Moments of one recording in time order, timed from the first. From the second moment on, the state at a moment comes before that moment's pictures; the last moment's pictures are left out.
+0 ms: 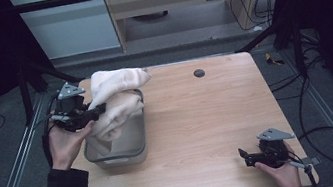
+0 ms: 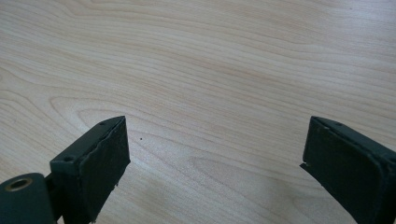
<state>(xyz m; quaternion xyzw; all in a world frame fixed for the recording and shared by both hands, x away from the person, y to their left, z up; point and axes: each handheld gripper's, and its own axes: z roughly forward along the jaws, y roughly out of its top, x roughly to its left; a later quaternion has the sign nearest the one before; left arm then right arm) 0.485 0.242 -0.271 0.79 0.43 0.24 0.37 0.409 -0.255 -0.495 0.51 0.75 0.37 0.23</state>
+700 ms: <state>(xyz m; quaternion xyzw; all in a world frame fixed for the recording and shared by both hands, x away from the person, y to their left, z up) 0.477 0.218 -0.256 0.81 0.39 0.23 0.37 0.408 -0.255 -0.494 0.51 0.74 0.37 0.22</state>
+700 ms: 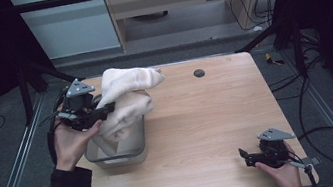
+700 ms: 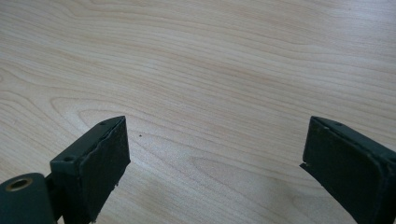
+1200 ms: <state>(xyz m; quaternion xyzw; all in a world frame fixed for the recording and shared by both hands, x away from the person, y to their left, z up) 0.472 0.190 -0.246 0.82 0.37 0.22 0.37 0.407 -0.256 -0.494 0.51 0.74 0.37 0.23</state>
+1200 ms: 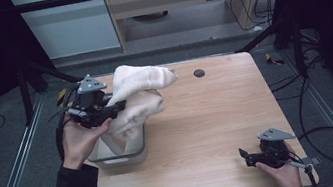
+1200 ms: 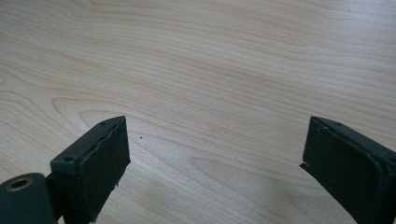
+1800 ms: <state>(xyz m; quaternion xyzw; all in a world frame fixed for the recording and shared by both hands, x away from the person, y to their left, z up) 0.470 0.156 -0.244 0.84 0.33 0.20 0.37 0.406 -0.256 -0.493 0.51 0.74 0.37 0.23</state>
